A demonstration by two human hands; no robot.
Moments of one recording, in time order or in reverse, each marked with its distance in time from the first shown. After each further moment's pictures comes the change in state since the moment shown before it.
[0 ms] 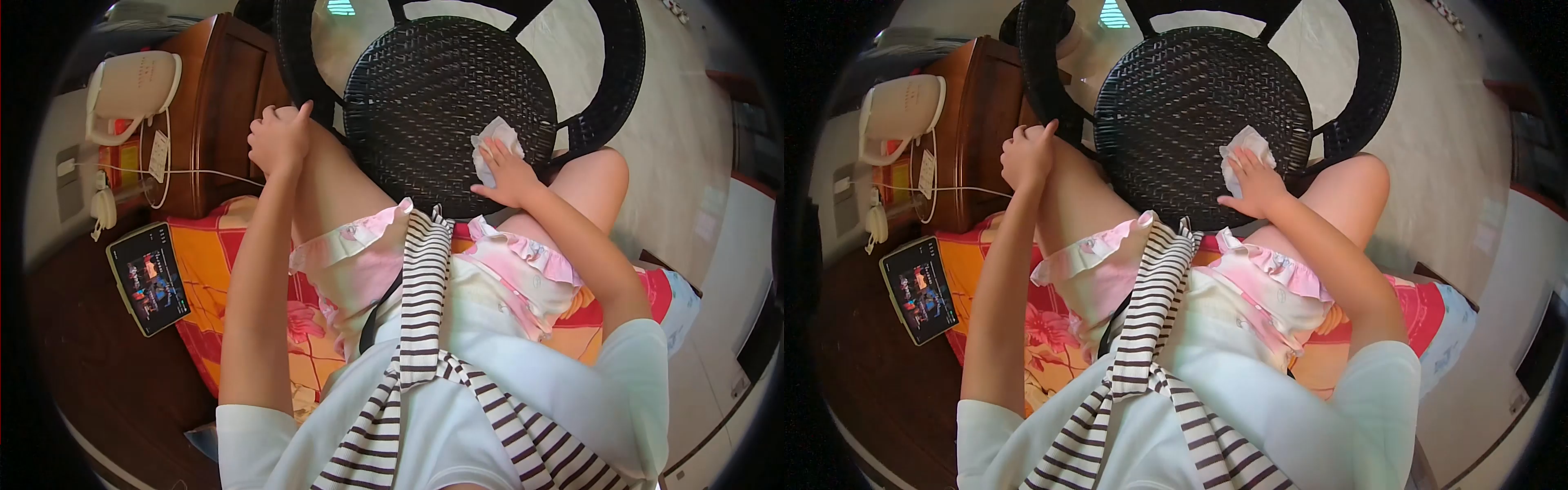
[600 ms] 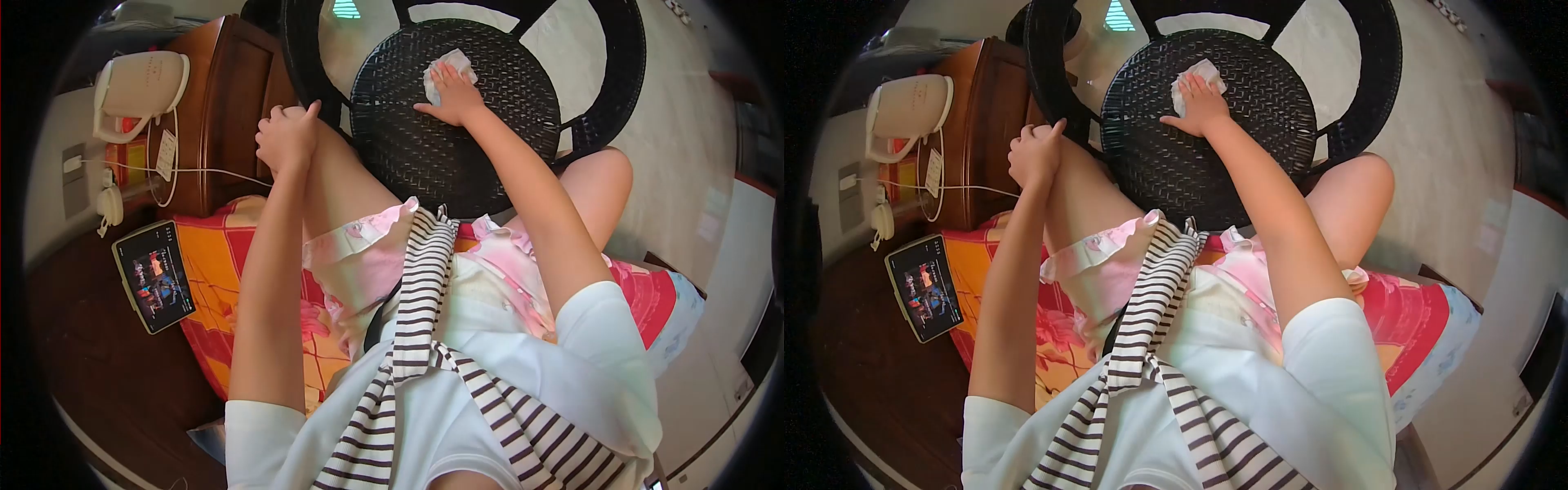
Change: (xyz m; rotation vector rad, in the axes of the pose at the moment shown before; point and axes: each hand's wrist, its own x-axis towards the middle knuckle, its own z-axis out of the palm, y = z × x) left_hand -0.001 0.003 -0.003 -0.008 -0.006 -0.008; right_hand 0.166 -0.025 -0.044 -0.080 0.236 0.121
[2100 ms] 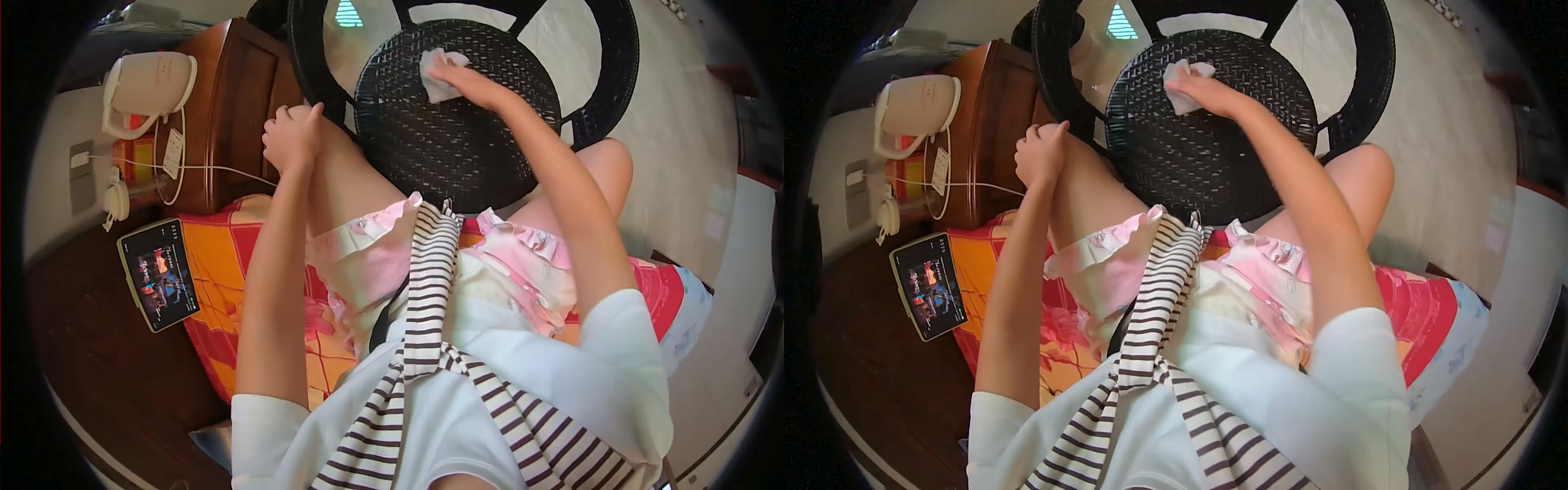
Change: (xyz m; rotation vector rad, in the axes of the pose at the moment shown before) left_hand -0.003 -0.010 0.007 -0.047 0.027 0.030; right_hand -0.009 0.019 -0.039 1.021 0.103 -0.076
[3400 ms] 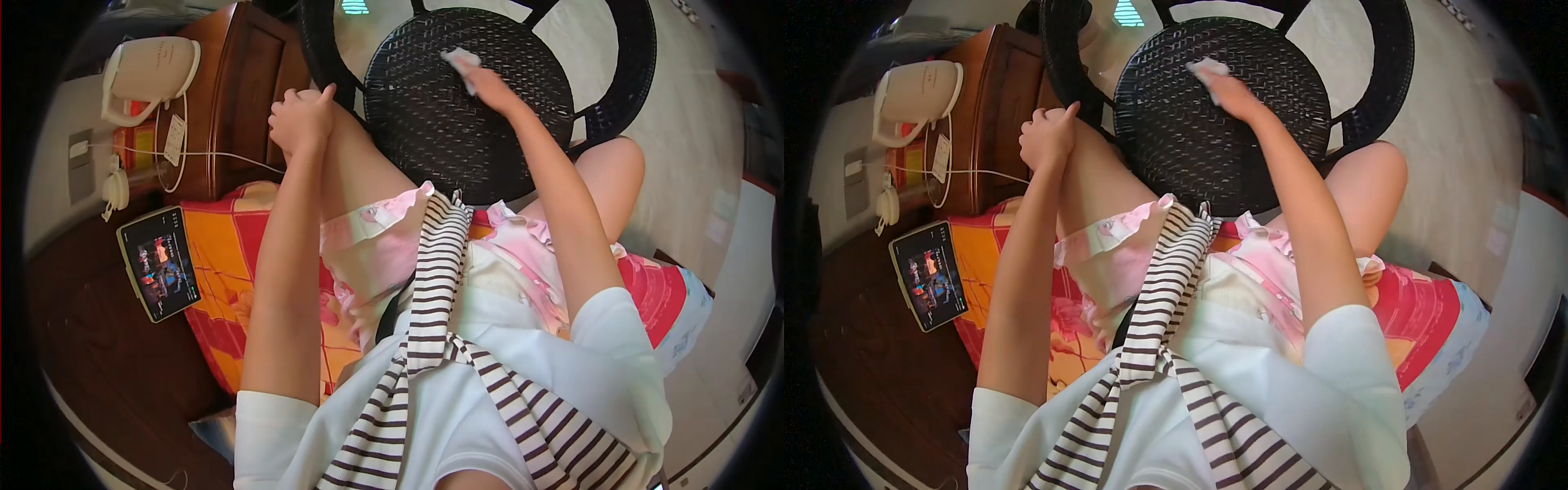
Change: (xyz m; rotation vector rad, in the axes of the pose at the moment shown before) left_hand 0.000 0.009 -0.001 0.027 0.012 -0.028; right_hand -0.012 0.025 0.004 -0.196 -0.089 0.137
